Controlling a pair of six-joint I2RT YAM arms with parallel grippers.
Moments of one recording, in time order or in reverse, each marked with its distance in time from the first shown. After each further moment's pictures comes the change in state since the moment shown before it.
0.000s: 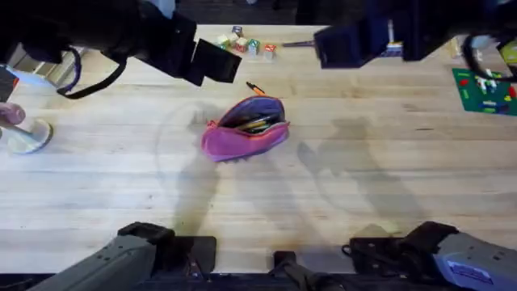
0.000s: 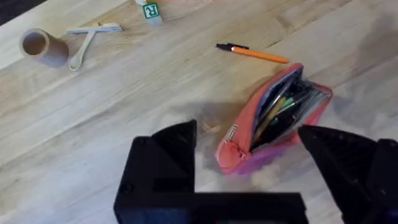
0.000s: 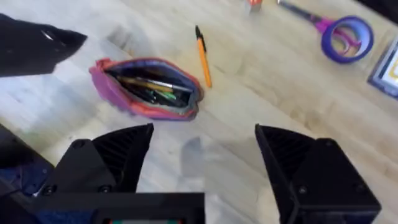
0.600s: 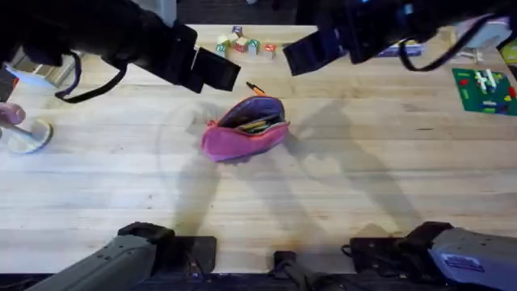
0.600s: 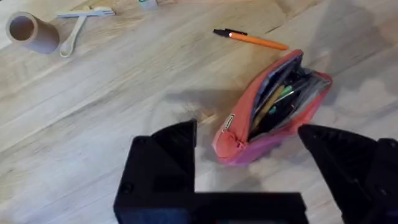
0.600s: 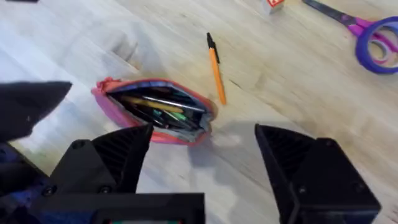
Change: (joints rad) left arm 0.000 0.007 0.000 -0.053 0.000 0.000; right arm 0.000 0.171 0.000 0.024 -0.038 0.029
